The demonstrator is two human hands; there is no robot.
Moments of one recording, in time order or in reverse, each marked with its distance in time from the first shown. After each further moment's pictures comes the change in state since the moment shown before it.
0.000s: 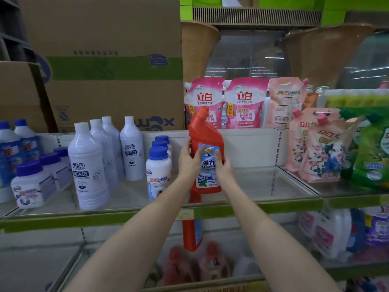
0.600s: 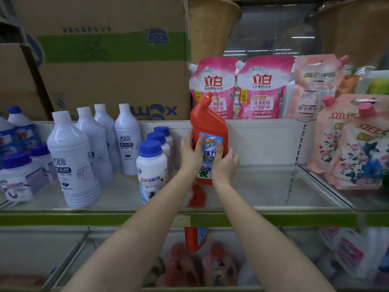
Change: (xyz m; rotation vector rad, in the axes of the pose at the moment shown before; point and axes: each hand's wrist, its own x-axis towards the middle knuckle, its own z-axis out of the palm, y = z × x) left_hand 0.065 -0.067 0.025 0.050 0.133 0.009; right_hand 0.053 0.033 0.029 -0.175 0.294 -0.140
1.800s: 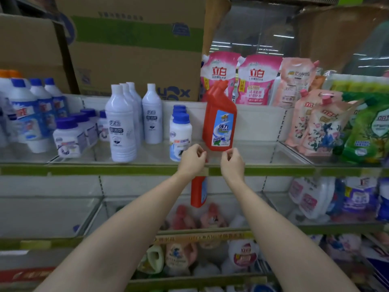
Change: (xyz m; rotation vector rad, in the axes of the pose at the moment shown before) left_hand -0.151 0.045 -0.118 0.413 -0.248 -0.058; right_hand -0.150 -0.022 -0.069 -0.234 -0.052 -0.073
